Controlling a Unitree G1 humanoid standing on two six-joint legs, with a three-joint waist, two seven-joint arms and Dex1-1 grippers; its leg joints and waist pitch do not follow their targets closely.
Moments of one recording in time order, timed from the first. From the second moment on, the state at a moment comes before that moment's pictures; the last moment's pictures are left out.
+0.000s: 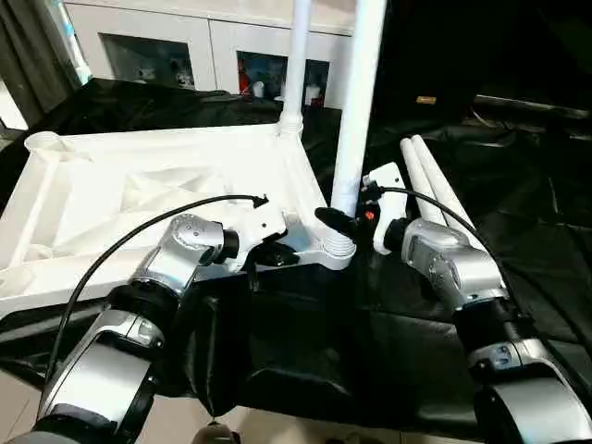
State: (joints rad) left arm -0.73 0.30 -0.27 0.83 0.11 -0.02 -1.08; right arm -0.64 -0.19 0.07 0.56 0.26 0.39 0.66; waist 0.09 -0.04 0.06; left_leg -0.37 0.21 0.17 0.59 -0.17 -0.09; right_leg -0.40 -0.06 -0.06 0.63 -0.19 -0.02
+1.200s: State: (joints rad) left arm -0.72 0.30 -0.26 0.85 0.10 -0.03 -1.08; right arm -0.47 -0.10 -0.03 0.63 0.30 0.01 0.70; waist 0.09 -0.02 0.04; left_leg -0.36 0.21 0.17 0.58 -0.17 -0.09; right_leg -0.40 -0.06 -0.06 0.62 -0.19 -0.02
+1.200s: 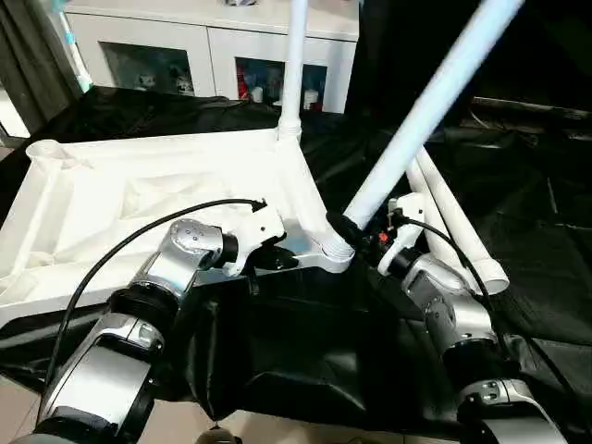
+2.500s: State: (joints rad) left arm -0.68 0.37 -0.27 0.78 0.09 -0.03 -1.20; right arm -0.65 -0.20 0.12 0.80 0.18 0.01 1.00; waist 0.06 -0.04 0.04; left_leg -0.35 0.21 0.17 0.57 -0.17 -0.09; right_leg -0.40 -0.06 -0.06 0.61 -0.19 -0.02
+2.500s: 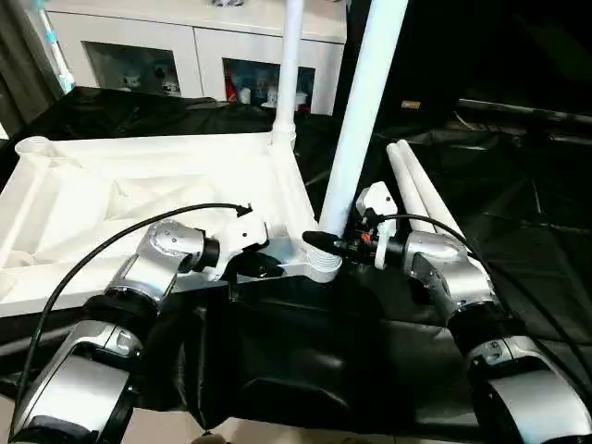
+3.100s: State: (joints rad) left arm -0.76 0.29 -0.27 0.84 0.11 0.14 -1.01; right arm -0.65 -0.08 0.03 0.81 0.16 0.03 0.56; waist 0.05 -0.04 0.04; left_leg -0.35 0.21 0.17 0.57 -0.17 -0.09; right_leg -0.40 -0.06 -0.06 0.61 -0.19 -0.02
